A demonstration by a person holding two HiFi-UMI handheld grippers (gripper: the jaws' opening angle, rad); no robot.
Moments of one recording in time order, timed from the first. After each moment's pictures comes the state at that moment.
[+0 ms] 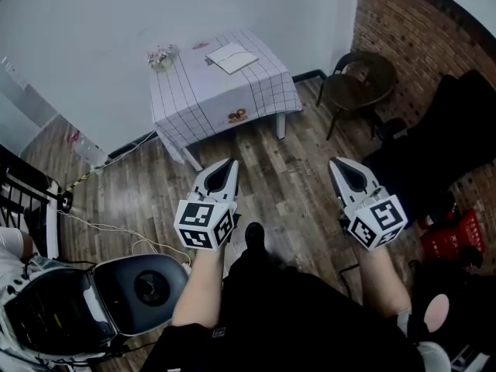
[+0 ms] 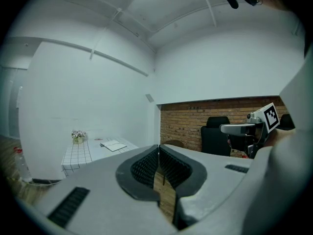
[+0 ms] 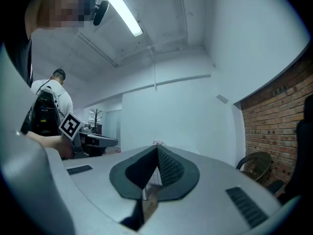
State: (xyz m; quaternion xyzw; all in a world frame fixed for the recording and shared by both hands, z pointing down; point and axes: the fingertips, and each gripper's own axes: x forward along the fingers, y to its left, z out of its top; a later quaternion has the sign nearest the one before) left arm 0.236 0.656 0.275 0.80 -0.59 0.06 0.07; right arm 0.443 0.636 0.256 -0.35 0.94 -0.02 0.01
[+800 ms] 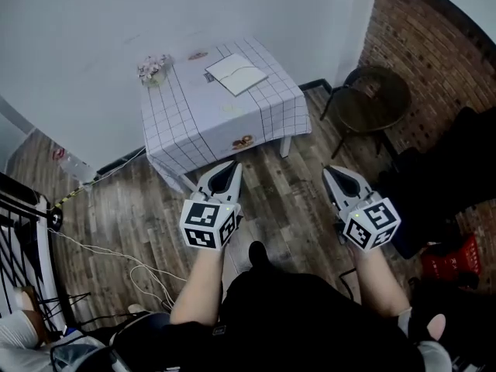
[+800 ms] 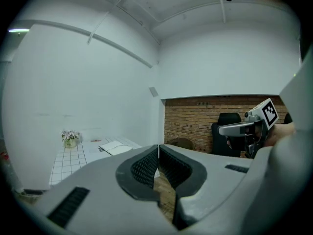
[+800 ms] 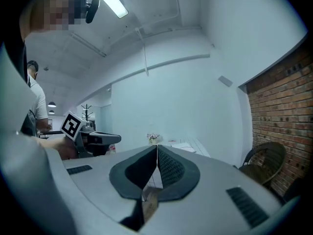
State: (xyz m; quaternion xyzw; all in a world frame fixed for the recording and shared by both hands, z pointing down) left arm 0.117 0.442 0.301 0.81 -0.57 0.07 0.08; right arm 0.310 0.432 0.290 -0.36 0.93 -0.08 -0.04
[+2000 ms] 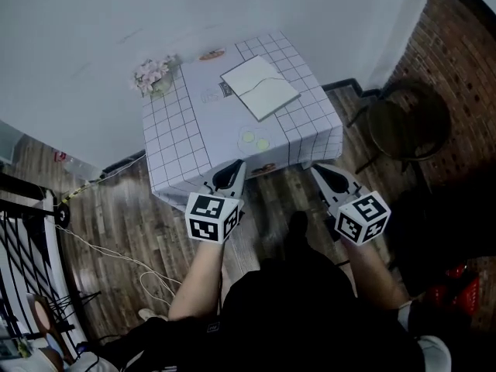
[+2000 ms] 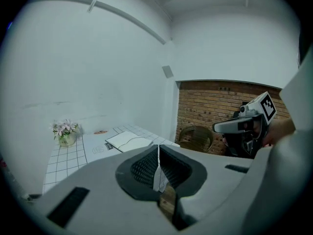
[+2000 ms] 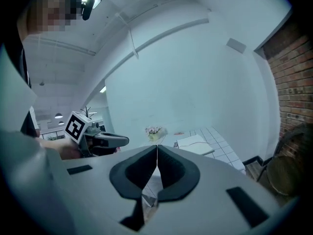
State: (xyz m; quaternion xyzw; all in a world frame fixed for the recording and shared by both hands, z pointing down) left arm -0.005 0.182 0.375 0.79 -0.57 0.15 0.14; right arm 0.152 0.165 0.361 -0.28 0.94 -0.16 -0.07
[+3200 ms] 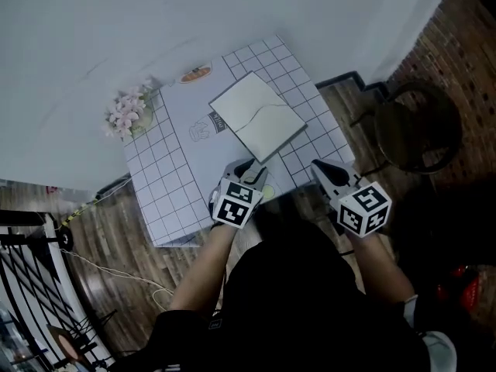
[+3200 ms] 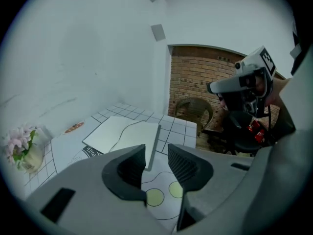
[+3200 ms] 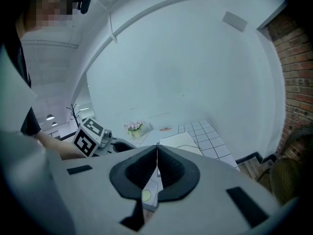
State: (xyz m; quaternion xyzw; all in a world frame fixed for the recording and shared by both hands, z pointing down) left arm -0.026 -0.040 0.500 0.82 -0.46 0.31 0.18; right arm 0.091 -0.048 0.413 -0.30 0.92 -0.21 -0.13
